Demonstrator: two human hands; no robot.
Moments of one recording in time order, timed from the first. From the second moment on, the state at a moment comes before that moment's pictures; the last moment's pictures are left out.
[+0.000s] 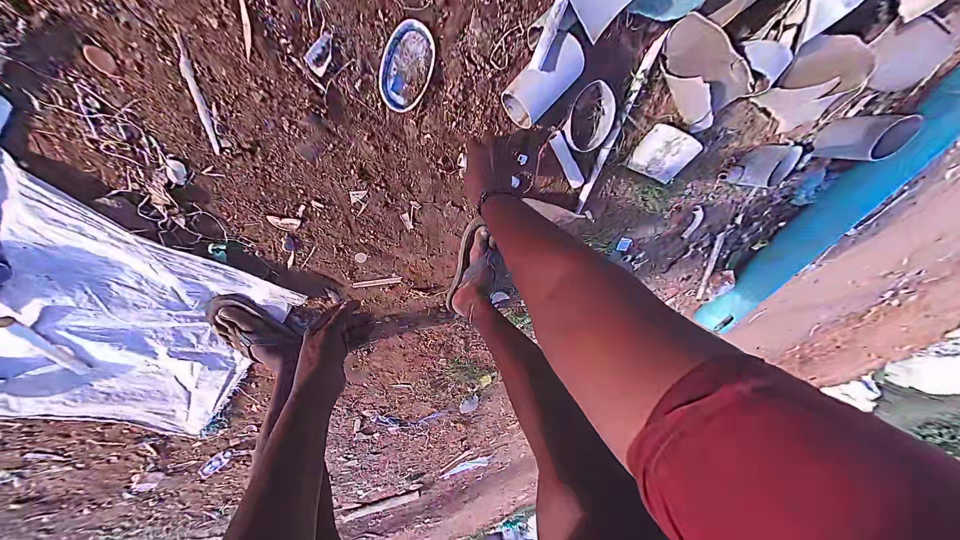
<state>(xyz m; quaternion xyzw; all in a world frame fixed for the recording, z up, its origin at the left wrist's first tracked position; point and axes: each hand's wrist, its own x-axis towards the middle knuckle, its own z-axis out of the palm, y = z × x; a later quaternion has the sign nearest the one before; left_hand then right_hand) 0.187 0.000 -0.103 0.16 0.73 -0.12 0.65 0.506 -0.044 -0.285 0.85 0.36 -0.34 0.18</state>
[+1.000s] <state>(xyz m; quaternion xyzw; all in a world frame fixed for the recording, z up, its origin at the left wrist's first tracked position) 0.284 0.024 -0.085 0.46 0.54 -0.20 0.68 0.404 -0.049 -0.082 0.59 -0.04 -0.73 -0.35</state>
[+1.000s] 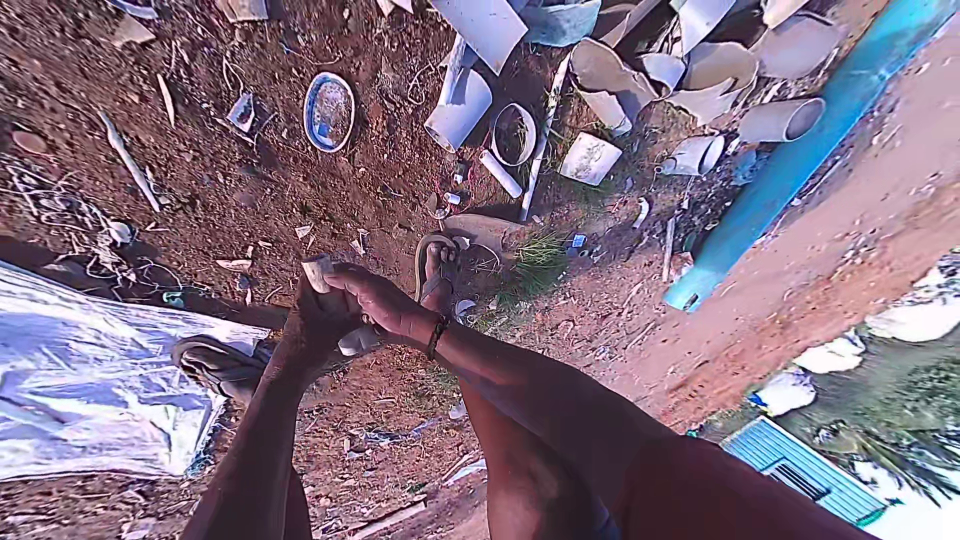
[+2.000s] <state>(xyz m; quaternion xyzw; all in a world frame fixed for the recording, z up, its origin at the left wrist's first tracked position) 0.328 -0.032 -0.069 0.33 0.59 -0.20 0.71 0.575 -0.189 -0.075 0.76 0.11 -0.64 -0.05</state>
